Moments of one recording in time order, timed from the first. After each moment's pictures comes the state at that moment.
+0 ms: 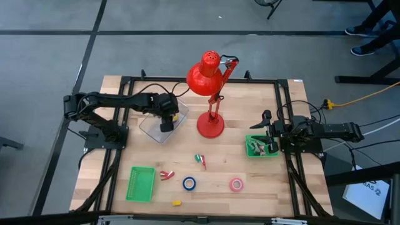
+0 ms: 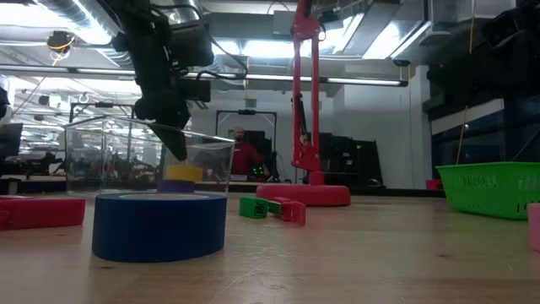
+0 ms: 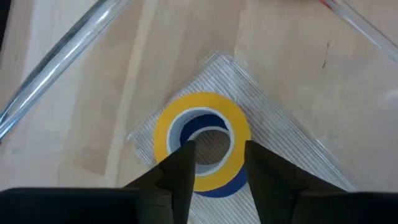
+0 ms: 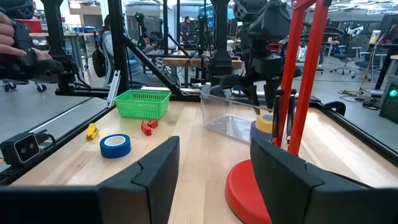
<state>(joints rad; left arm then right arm) 0.32 1.41 0.84 -0.58 -0.11 0.11 0.06 0.03 0.01 0.02 -0.05 -0.01</state>
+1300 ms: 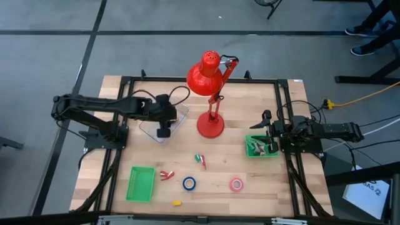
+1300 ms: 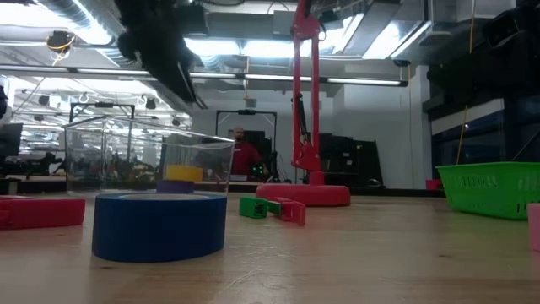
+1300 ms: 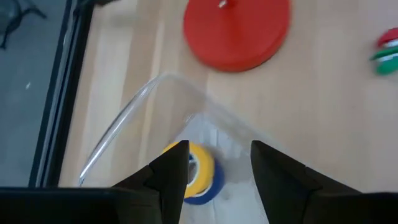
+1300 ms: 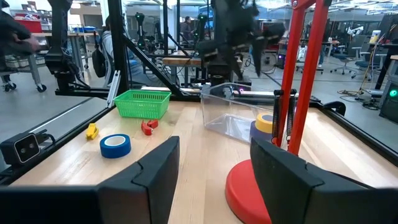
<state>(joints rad) 0.07 1.23 0.98 -0.72 -0.27 0.10 0.06 0.03 0.01 0.02 -0.05 -0.01</state>
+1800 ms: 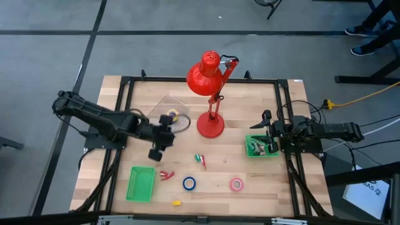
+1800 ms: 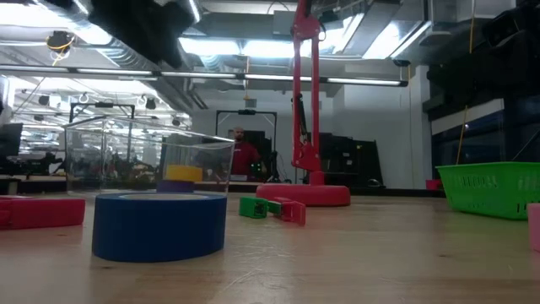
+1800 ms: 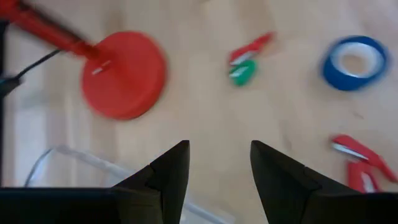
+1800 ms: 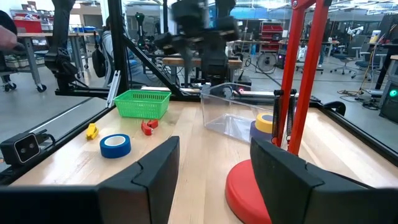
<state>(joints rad) -0.28 1.23 1.00 -0.71 -0.23 0.10 0.06 0.03 0.01 0.02 -0.05 -0.01</state>
